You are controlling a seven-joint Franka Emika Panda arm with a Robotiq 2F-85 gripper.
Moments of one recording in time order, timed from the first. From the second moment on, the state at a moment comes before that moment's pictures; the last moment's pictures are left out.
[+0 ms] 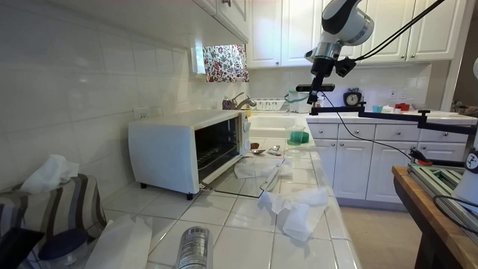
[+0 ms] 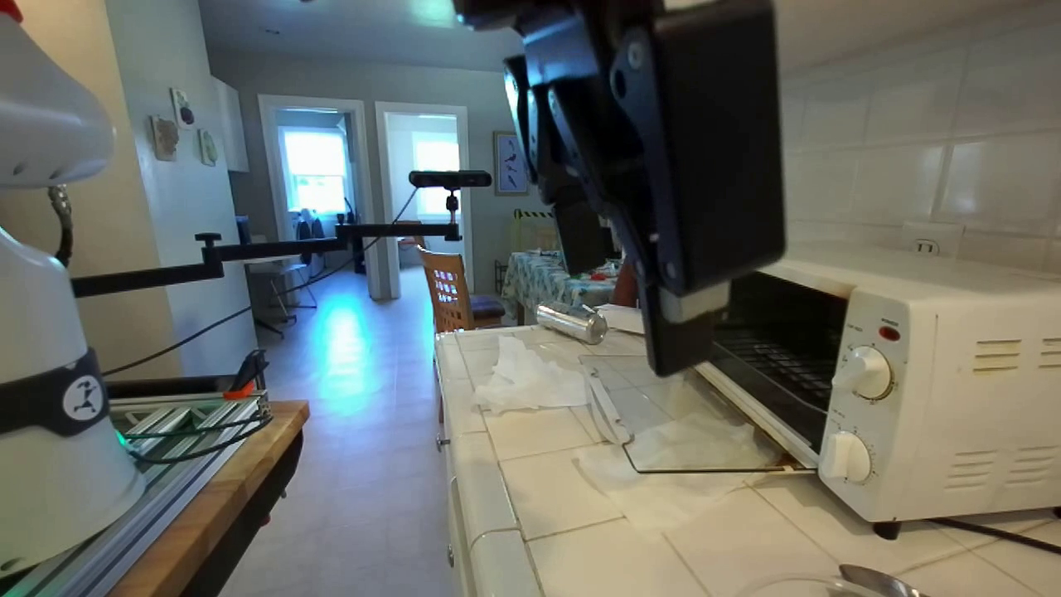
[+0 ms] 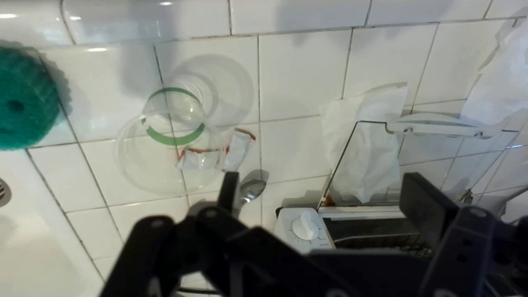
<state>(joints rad) -0.09 -0.19 -0.50 -2.43 0.33 2.35 -0.89</state>
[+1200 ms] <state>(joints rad) -0.22 0.11 -0.31 -2.17 0.19 2.35 -0.74</state>
